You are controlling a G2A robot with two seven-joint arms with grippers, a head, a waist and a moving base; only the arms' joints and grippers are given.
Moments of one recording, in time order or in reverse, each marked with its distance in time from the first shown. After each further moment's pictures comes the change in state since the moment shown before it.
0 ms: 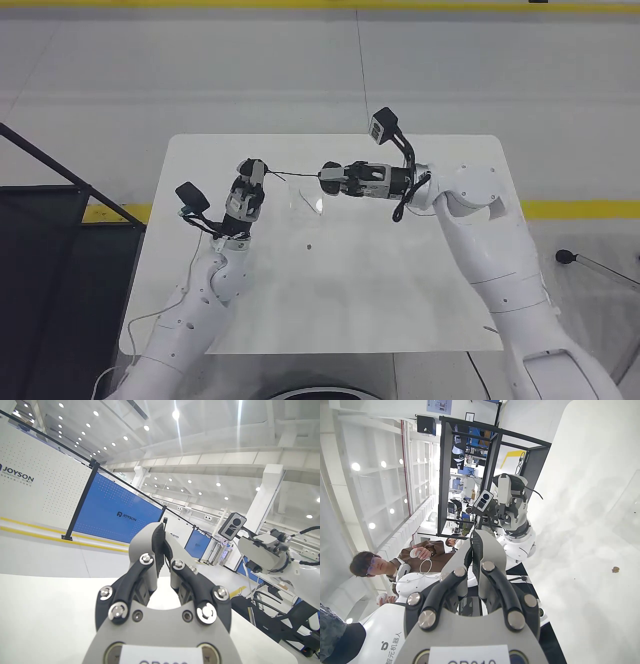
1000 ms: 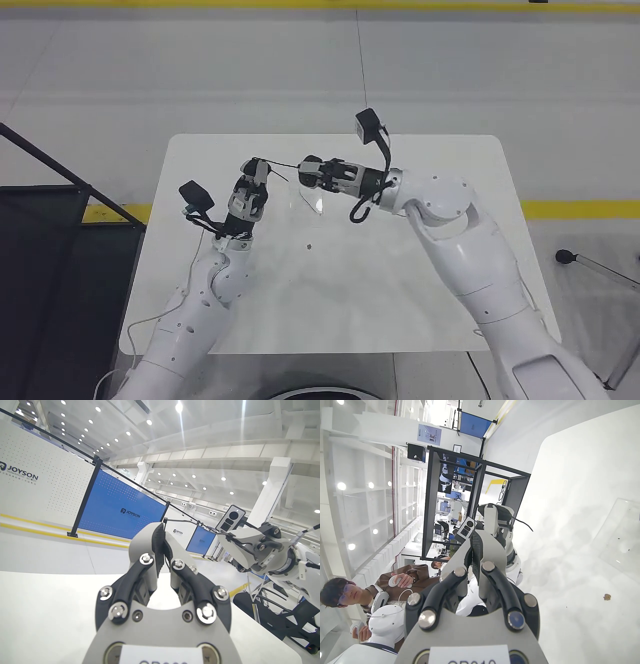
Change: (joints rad) left arm 0.023 -0.005 -0.012 -0.050 0.008 0.053 -0.058; right arm -0.029 -0.025 -0.098 -0.076 -0.105 0.018 -0.295
